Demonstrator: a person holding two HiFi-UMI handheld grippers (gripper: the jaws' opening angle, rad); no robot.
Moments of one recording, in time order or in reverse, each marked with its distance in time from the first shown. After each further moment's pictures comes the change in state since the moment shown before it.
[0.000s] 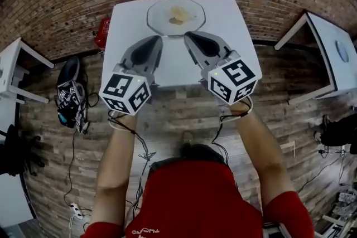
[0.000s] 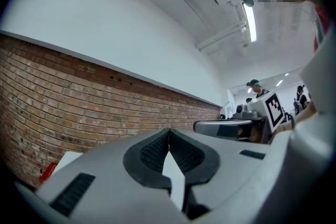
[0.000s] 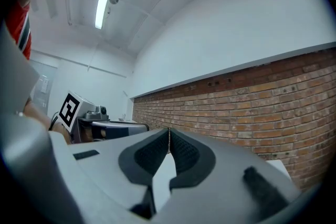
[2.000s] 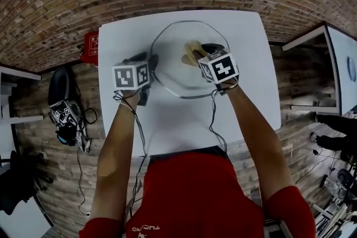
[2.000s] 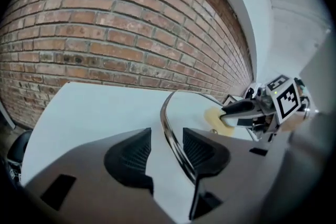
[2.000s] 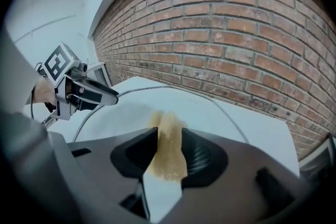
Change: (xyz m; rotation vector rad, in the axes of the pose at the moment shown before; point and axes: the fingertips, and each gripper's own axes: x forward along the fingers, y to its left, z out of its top) left arm 0.229 0.340 -0.250 -0.362 0.712 0.151; right arm 0.267 -0.273 -0.275 0.138 0.827 -0.180
